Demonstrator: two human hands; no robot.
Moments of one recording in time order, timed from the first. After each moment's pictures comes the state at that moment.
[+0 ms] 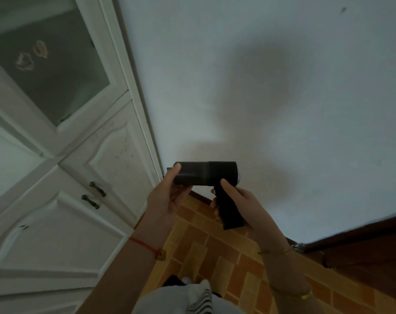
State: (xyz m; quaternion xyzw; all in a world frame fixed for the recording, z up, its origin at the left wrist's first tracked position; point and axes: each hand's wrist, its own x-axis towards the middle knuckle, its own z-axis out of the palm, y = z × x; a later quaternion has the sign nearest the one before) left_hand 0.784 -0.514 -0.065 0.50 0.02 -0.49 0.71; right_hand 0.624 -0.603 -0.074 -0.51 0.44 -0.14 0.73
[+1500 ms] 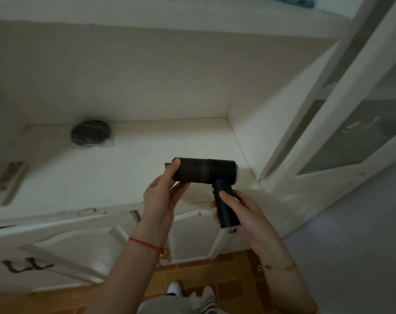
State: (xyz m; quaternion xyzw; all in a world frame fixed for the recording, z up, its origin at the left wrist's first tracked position) left_hand 1.074 -0.216 -0.035 0.44 0.22 -0.04 0.87; right_hand 1.028 -0.391 -0.036 -0.64 0.16 0.13 0.74
